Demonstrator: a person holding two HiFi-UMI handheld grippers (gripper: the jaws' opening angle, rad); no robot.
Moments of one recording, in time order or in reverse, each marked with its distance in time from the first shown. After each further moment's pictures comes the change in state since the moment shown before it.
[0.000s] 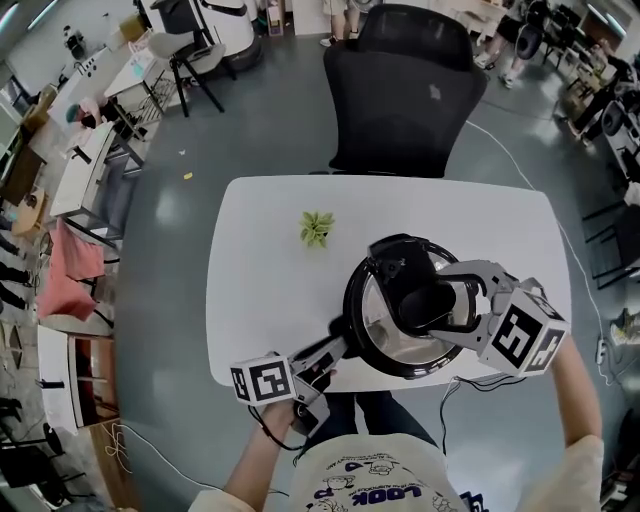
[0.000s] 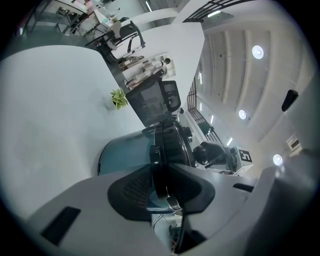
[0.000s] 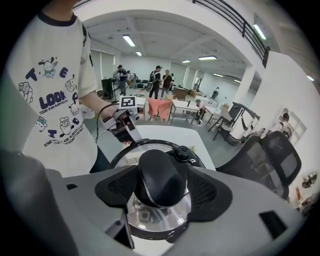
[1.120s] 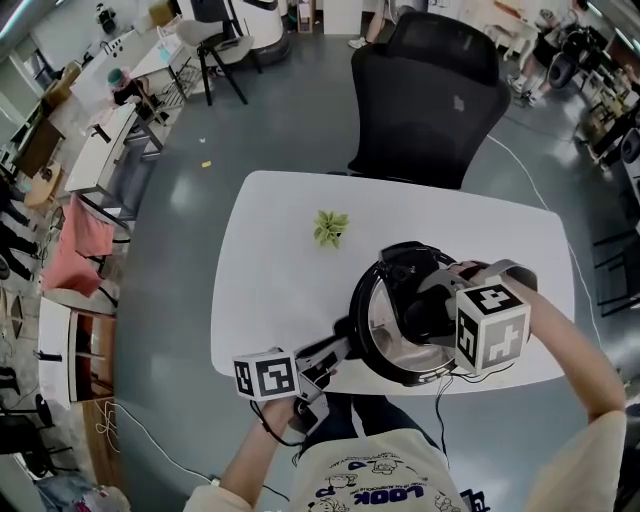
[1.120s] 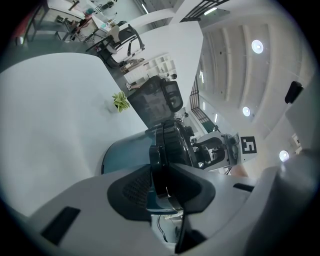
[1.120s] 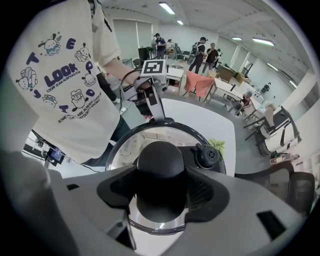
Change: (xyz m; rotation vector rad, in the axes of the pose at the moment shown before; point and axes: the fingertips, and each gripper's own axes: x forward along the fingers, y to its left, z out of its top) left arm -0.002 -0.001 0.000 0.025 -0.015 0.058; right arm 0.037 0.018 -0.015 -0.350 0.314 0.309
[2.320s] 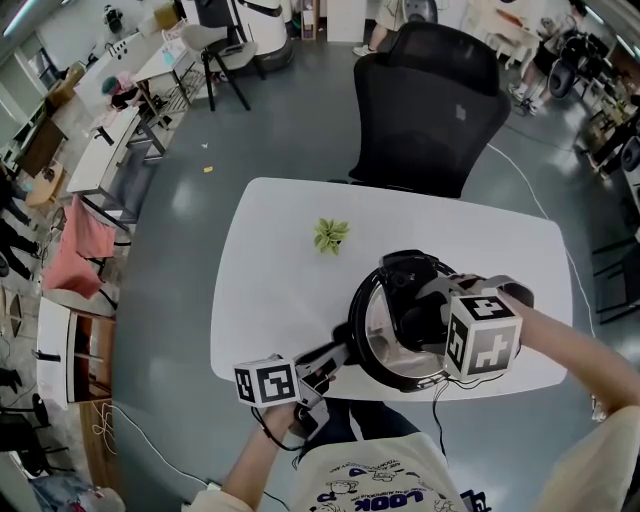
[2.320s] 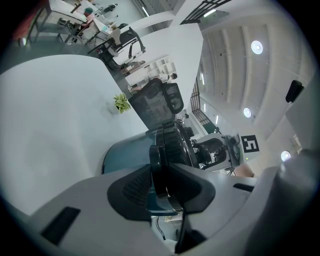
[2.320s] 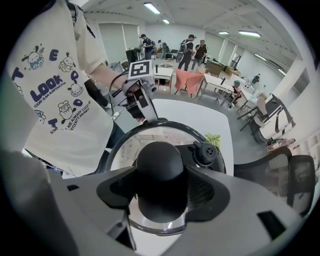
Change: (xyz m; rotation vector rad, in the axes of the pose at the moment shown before) left arm -0.002 -0.001 -0.002 -0.003 -0.028 0.013; right arm -0.001 -0.002 0.003 0.115 0.005 -0.030
